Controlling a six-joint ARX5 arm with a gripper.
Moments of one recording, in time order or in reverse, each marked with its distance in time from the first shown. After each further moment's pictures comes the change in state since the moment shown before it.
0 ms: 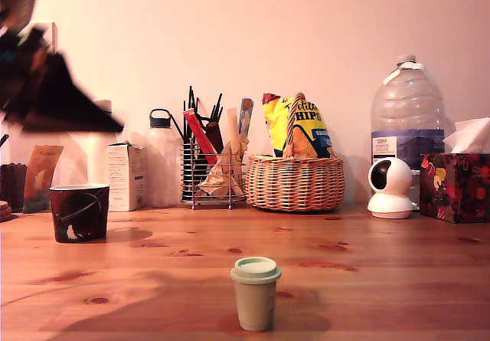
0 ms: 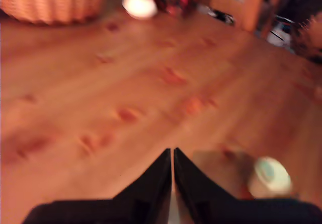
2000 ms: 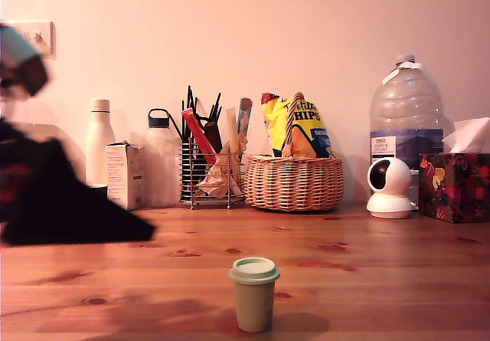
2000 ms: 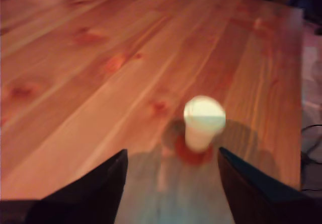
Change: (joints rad) arm -0.252 0.216 -0.117 0.284 -0.034 0.116
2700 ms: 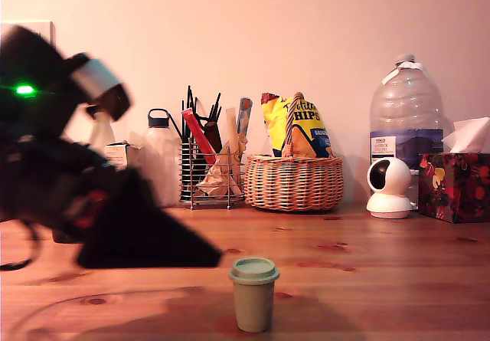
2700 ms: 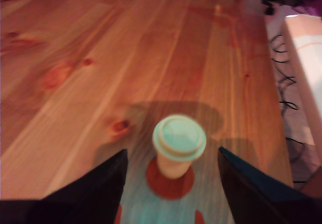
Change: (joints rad) arm -0.108 0.244 0.154 -0.002 0.067 0.076
